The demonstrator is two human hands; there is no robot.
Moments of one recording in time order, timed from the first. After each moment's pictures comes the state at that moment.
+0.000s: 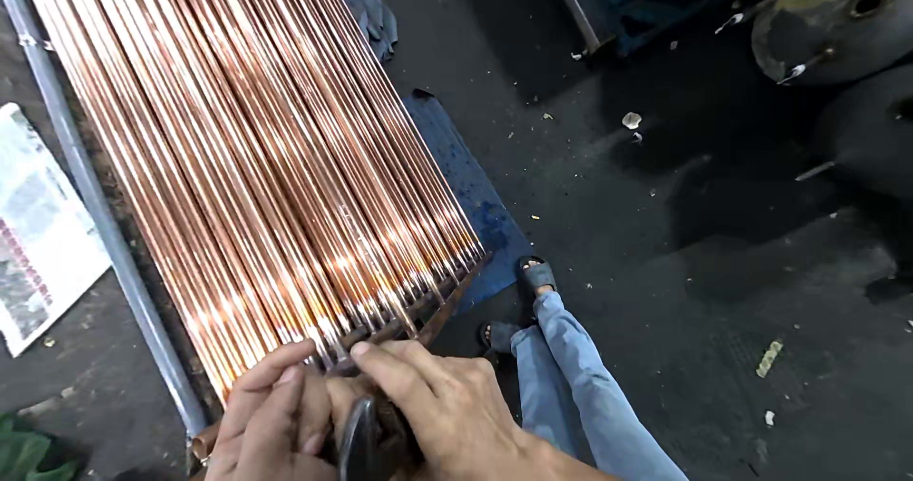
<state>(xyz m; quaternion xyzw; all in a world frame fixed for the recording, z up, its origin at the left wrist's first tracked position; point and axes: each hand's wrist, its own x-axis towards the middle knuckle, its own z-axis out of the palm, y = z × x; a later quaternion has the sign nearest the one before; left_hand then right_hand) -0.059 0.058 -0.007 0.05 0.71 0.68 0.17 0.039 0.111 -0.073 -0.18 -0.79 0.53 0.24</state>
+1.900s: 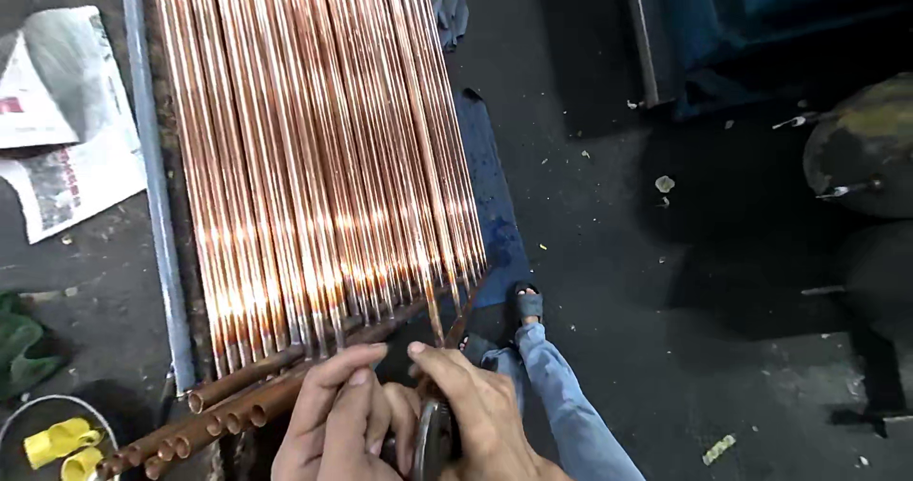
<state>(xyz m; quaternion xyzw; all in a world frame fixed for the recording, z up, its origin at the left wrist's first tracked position) -0.023 0.114 0.001 -0.03 0.72 0.69 0.10 0.050 0.166 -0.080 -0.14 -0.76 0.61 0.21</state>
